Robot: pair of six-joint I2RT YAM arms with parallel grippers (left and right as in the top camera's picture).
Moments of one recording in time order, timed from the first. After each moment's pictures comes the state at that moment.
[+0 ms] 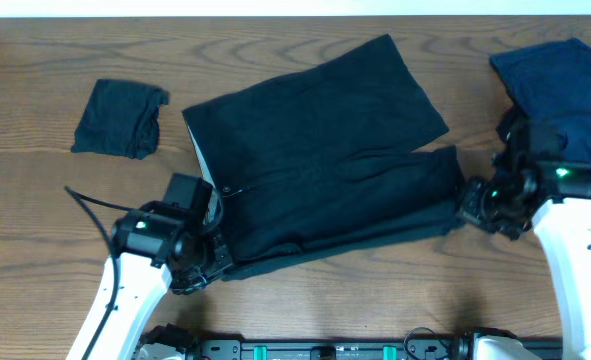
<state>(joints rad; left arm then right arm) -0.26 1.08 0.85 -1.28 0.20 -0.71 -0.08 1.31 1.10 -1.19 -0.17 0.44</state>
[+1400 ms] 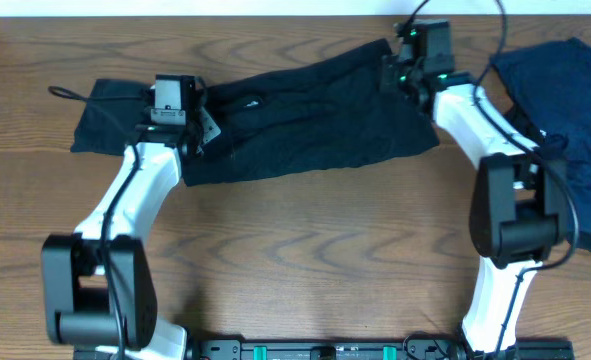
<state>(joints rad) -0.07 1.71 1.12 -0.37 -0.09 -0.65 0.18 2.15 1.57 -0.21 -0.15 0.25</state>
